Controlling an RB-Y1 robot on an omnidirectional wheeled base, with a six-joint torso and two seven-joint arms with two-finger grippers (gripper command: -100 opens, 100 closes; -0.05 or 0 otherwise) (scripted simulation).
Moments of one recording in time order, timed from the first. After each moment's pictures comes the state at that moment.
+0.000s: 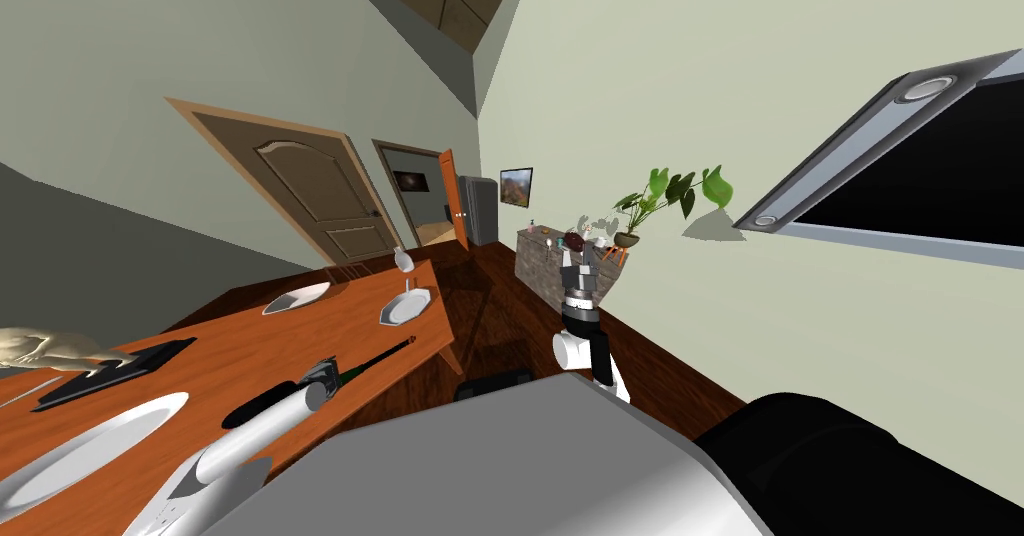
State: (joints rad) left arm 0.09 0.30 0.59 -1.24 0.24 0.56 -0.07; right arm 0.46 0.05 0.05 -2.30 -0.11 -0.51 0.05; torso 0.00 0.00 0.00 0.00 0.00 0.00
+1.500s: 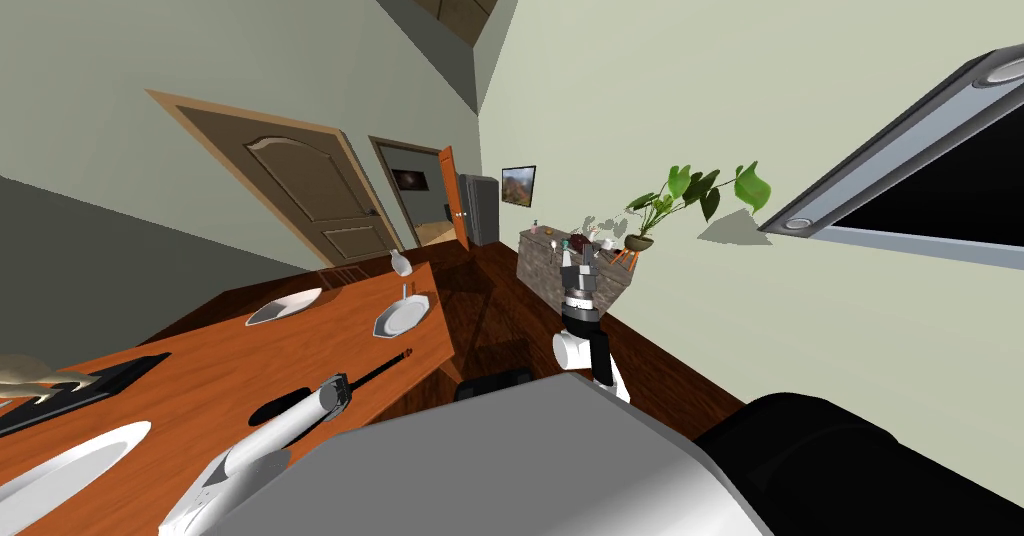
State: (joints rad) left arm 0.03 0.30 0.61 -1.03 0.23 0.60 -0.05; right arm 0.46 0.05 0.05 -2.30 -0.11 -0.51 0.05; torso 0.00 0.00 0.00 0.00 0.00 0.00
